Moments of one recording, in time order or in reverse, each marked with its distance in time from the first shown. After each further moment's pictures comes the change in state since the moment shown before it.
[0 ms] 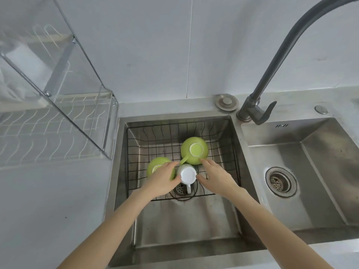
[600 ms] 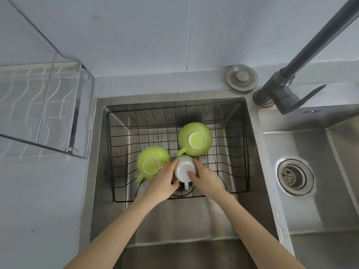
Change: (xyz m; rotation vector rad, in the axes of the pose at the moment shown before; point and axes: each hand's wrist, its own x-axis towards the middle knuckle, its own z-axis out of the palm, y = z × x) left_hand 0.057 -0.039 0.066 -0.110 -0.049 -0.097; right_hand 0.067 0.031 0.071 0.350 -0.147 0.188
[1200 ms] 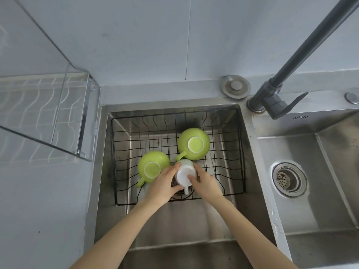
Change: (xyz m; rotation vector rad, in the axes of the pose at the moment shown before) left_hand -0.011 0.005 -0.004 0.034 0.083 0.022; right_hand -0.020 -0.011 0.000 0.112 0.087 0.028
